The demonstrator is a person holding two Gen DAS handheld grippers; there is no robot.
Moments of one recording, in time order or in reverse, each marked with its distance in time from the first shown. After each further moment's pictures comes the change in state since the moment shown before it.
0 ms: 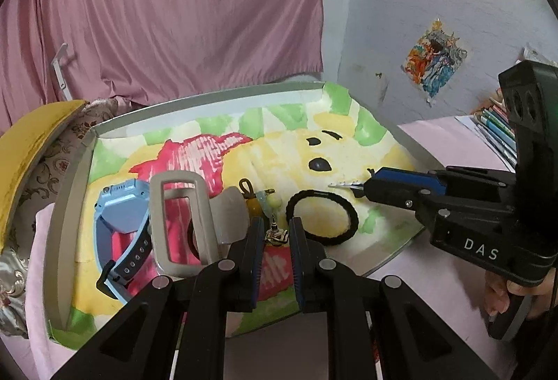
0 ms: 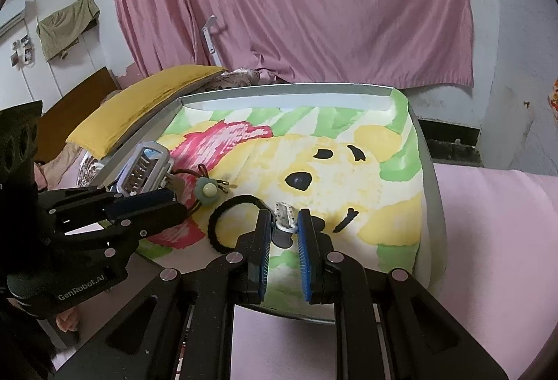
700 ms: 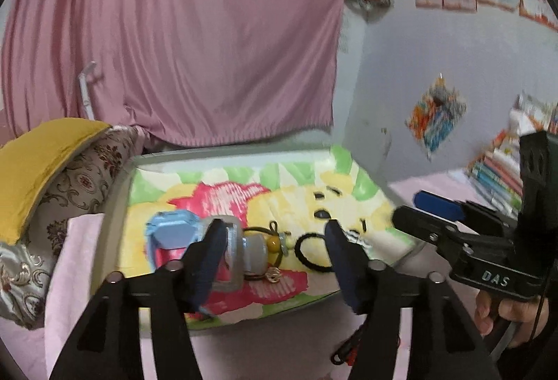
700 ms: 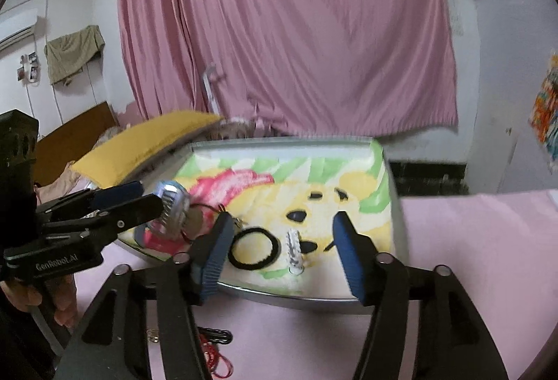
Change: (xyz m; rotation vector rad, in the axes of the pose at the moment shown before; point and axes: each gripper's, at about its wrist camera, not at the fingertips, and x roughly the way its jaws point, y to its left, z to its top) left arm -0.069 0.015 -0.006 -0.103 -0.249 0.023; right arm -0.064 0.017 -0.011 -0.012 -0.254 -0.042
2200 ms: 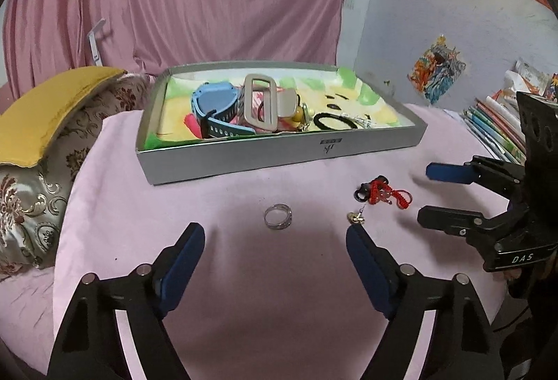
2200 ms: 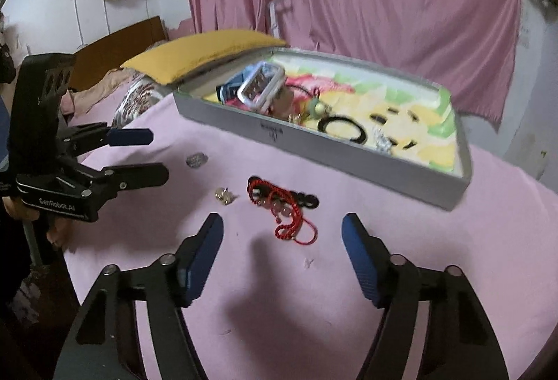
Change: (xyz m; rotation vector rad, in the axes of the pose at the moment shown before) left arm -0.045 0.029 -0.087 0.004 0.227 0.003; right arm -0.024 0.046 -0.067 -0.241 0.314 0.154
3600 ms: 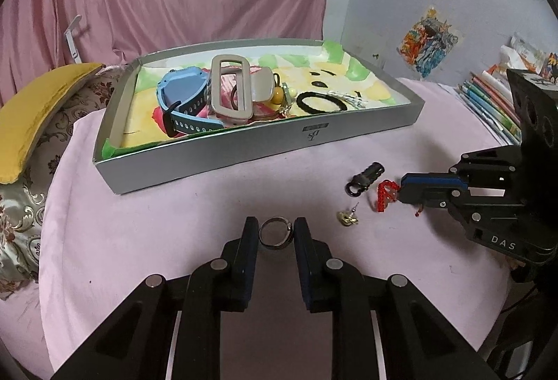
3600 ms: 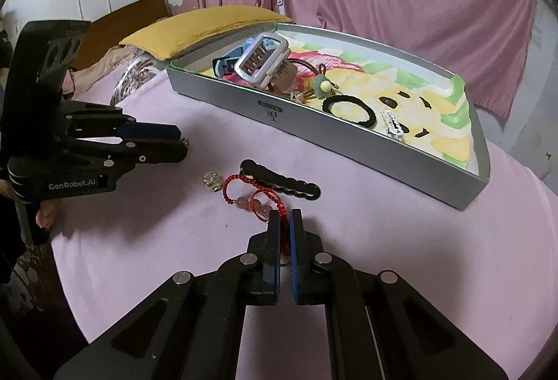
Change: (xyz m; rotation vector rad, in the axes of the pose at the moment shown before) left arm 0.020 -0.014 0.010 0.062 0.090 -0.038; right arm 0.014 -0.001 0.003 -0.041 0.074 -0.001
